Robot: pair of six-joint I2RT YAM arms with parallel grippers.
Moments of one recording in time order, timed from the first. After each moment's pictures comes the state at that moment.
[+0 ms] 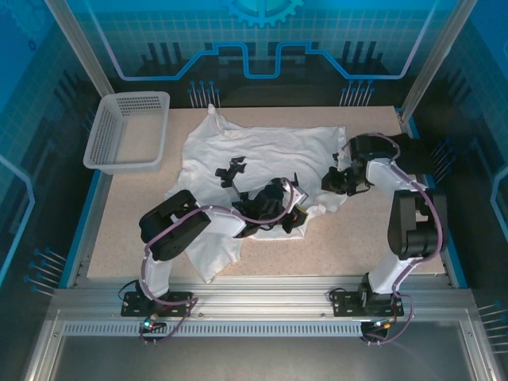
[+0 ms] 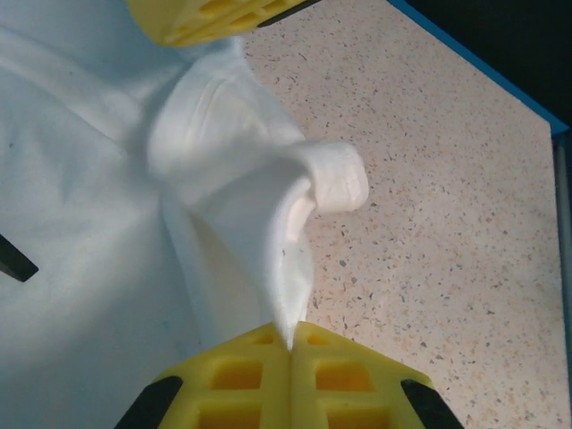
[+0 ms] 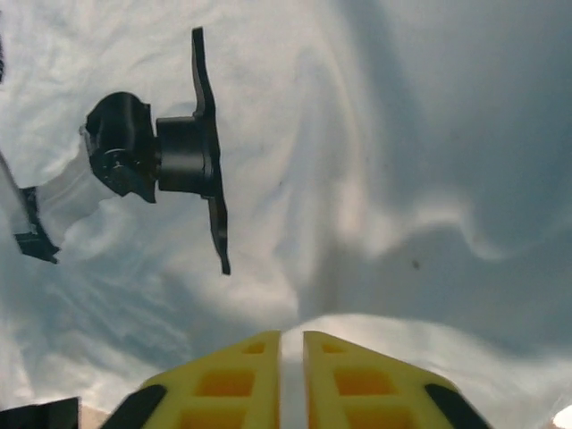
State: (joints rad) left arm -0.86 1.97 0.97 0.51 0.32 -0.30; right arm 0.04 1.70 1.15 -0.71 -0.44 0.21
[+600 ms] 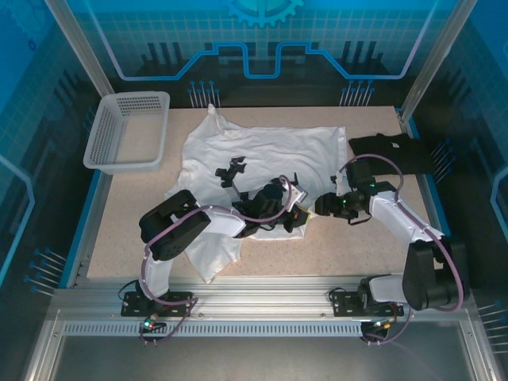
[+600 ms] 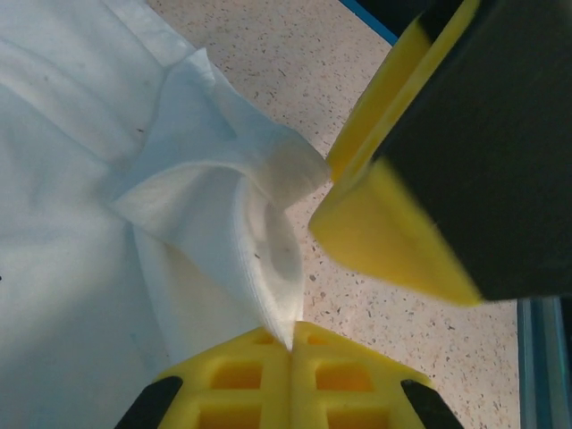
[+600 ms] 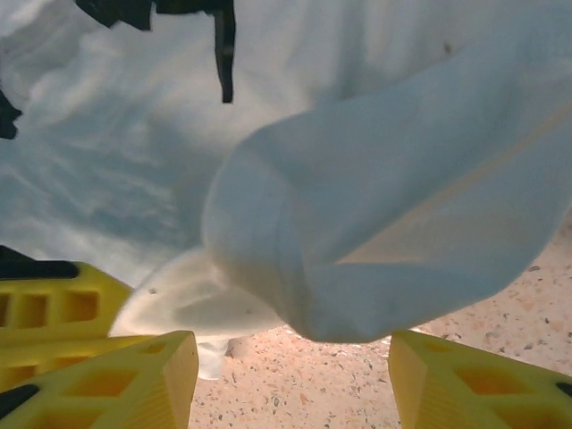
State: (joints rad) left arm -0.86 1.97 0.97 0.55 0.35 -0.37; right arm 0.14 1.34 0.82 -0.68 -0.34 0.24
